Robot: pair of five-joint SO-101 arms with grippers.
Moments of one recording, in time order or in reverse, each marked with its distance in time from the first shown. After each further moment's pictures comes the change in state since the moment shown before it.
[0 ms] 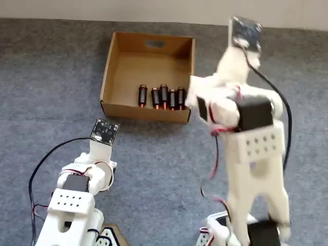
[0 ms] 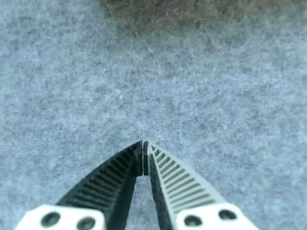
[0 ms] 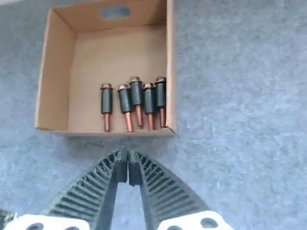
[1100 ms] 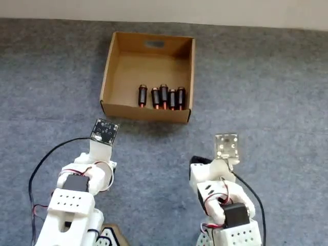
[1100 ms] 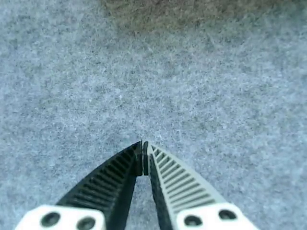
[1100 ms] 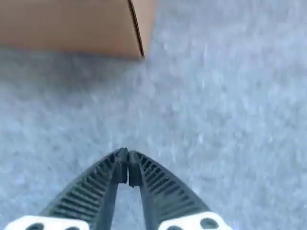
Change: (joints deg) left arm 0.0 0.0 0.0 0.0 0.0; right arm 0.8 -76.0 98.2 -25.7 12.7
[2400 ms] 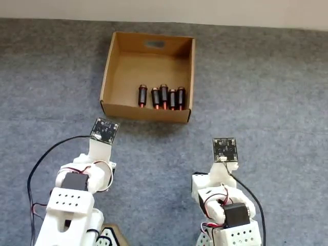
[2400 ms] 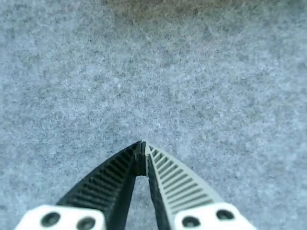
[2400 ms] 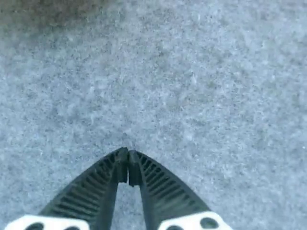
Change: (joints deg) left arm 0.0 -0.9 -2.9 6.5 0.1; right arm 0.8 -0.3 0.0 12.2 0.1
